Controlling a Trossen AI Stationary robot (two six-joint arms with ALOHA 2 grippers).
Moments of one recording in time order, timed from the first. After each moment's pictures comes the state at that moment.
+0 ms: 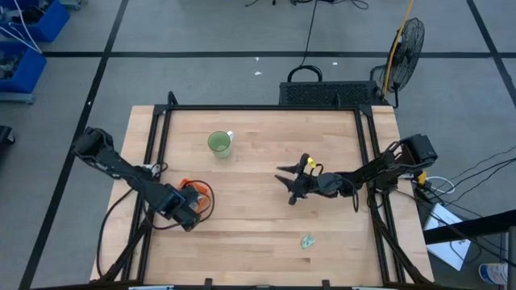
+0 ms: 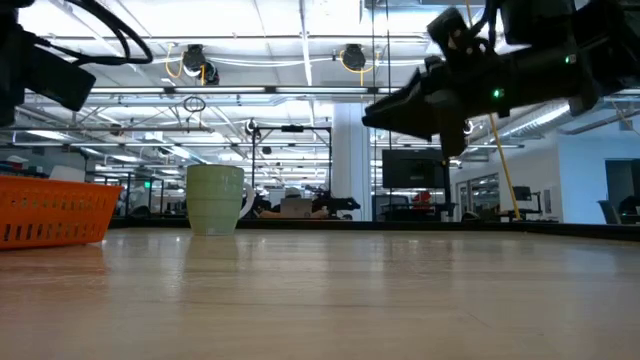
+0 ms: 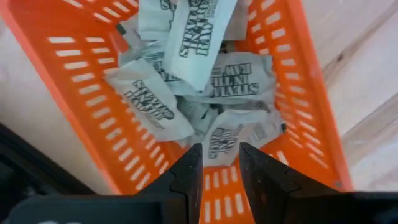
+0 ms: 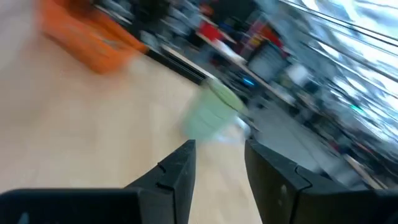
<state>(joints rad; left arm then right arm) -0.60 1.39 0.81 -1.05 -0.02 -1.34 0.23 1.62 0.44 1.06 0.60 -0.56</state>
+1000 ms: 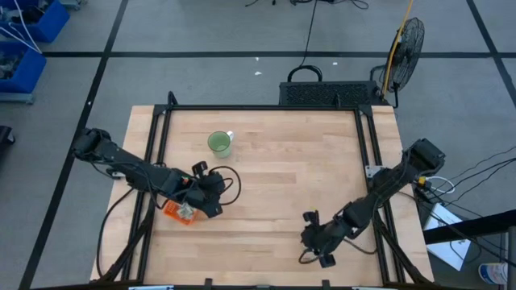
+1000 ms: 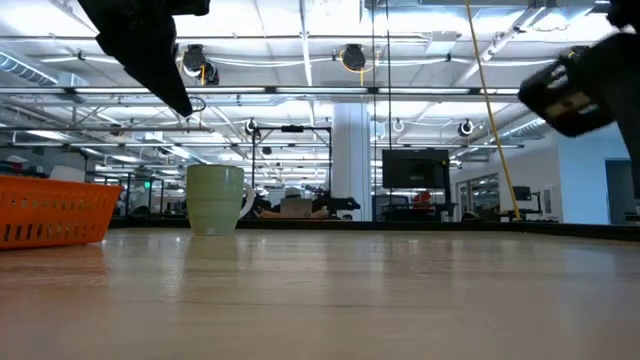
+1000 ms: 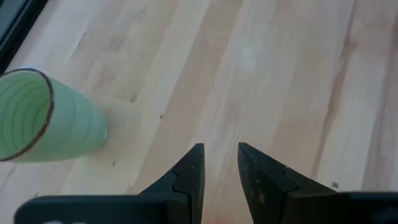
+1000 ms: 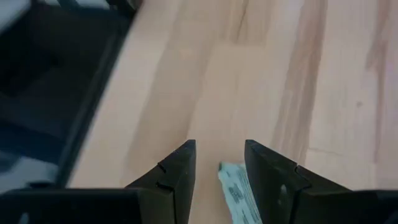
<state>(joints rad) -0.40 1.39 1.02 -0.79 -0.49 -0.61 0.69 1.58 0.84 -0.16 0.10 0.45</state>
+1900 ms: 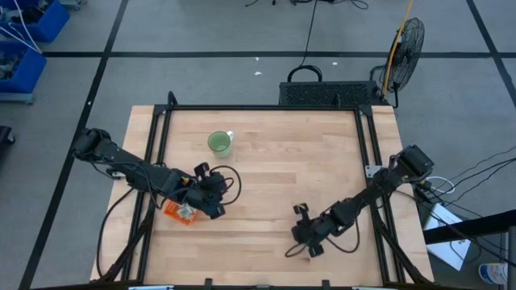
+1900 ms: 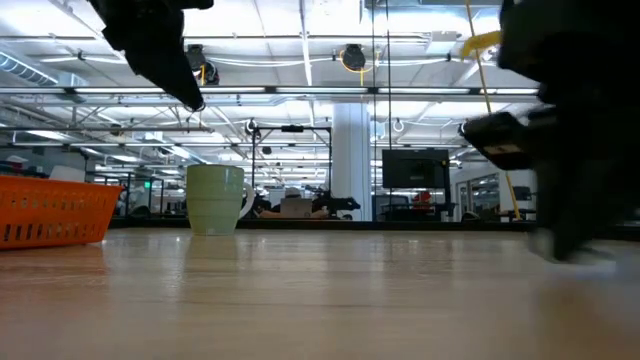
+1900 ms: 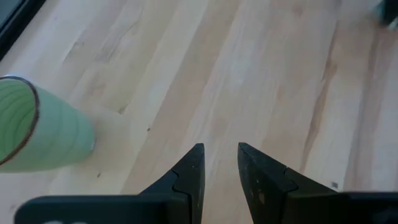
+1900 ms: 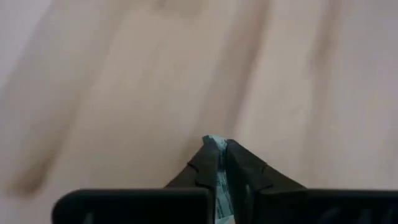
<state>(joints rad) -0.40 1.39 1.02 -0.72 -0.49 -0.63 0.60 1.73 0.84 -0.13 0.19 0.23</state>
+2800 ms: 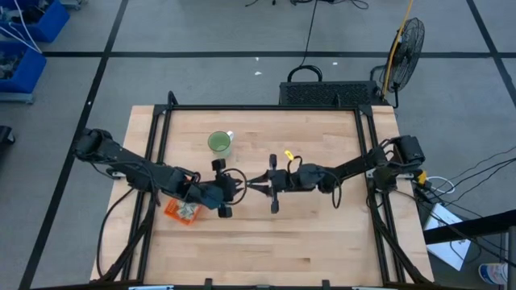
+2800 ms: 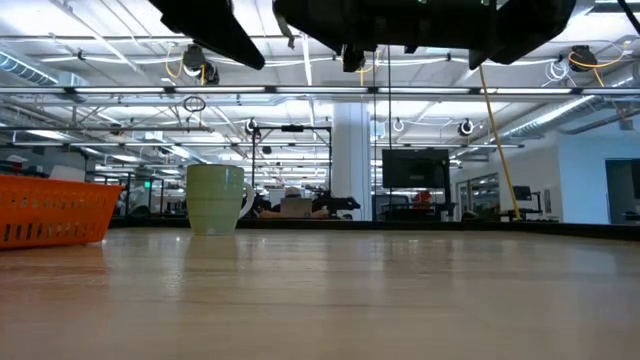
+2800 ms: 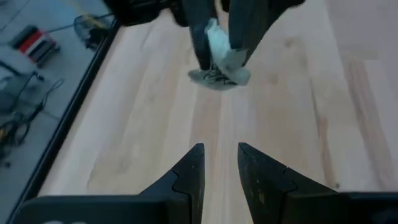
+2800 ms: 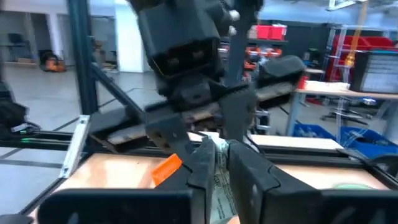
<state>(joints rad) -0.37 1.40 1.01 -0.37 -0.57 -0.11 0.17 1.72 0.84 0.96 0.12 -0.04</state>
